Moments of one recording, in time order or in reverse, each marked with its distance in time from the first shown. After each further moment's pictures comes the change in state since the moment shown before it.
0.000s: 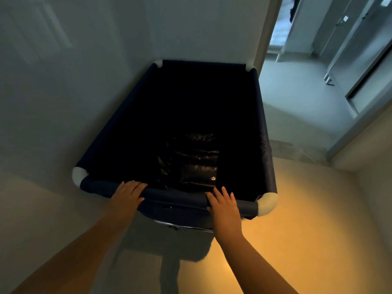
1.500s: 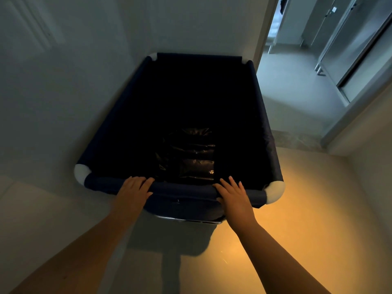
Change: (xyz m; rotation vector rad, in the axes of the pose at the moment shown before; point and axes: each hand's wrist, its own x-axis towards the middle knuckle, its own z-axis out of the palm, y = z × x) left_hand -0.034 -0.052 0.005 0.055 -0.080 0.003; right_hand -0.013 -0.041 0.019 -0.038 0.005 -0.026
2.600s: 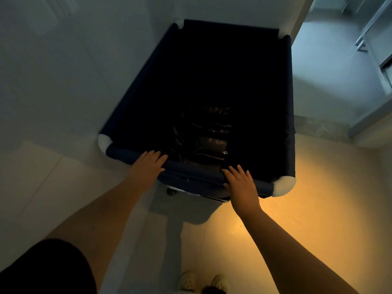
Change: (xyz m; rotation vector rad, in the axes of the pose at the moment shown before) left_hand 0.061 -0.074 0.000 0.073 -0.206 0.067; right_hand 0.053 -0.044 -0.002 -0.002 -0.028 0.019
